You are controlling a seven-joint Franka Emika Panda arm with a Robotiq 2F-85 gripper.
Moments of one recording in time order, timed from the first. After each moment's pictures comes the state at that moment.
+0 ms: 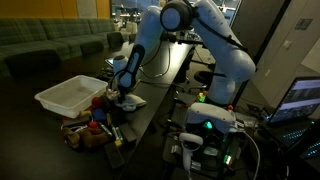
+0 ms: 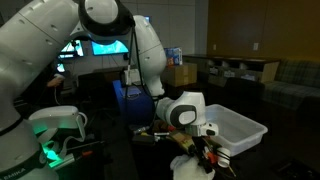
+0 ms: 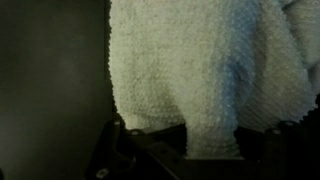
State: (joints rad) arm 0.12 0.85 -0.21 -1.95 -0.10 2.78 0.04
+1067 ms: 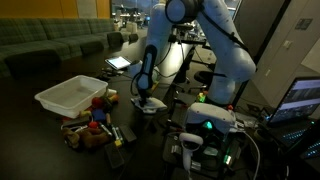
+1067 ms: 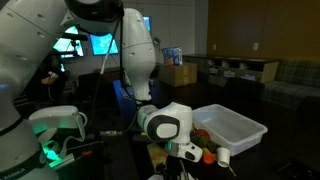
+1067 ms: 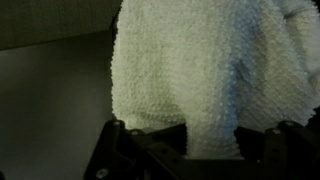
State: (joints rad) arm 0.14 0.73 -0.28 -2.27 -0.12 2.75 0.14
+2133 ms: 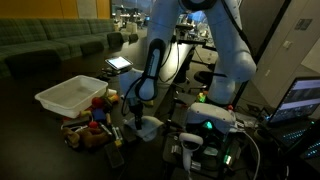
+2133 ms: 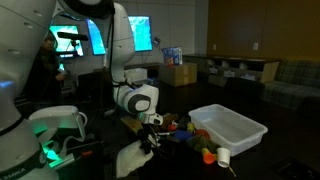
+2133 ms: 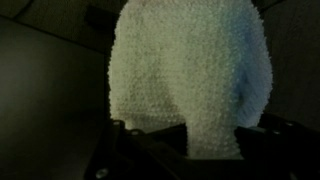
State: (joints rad) arm 0.16 0.59 0.12 -2.41 -0.12 2.71 0.02
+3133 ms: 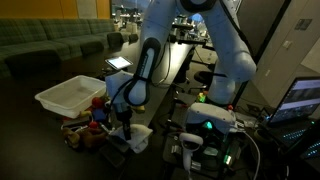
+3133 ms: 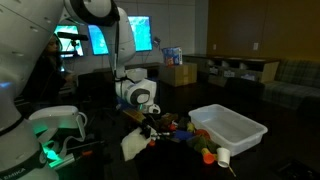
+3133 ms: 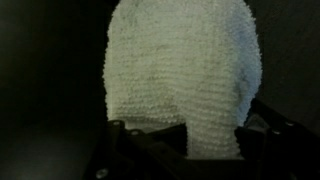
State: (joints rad) arm 0.16 0.65 0.27 -2.27 -0.07 2.68 -0.10
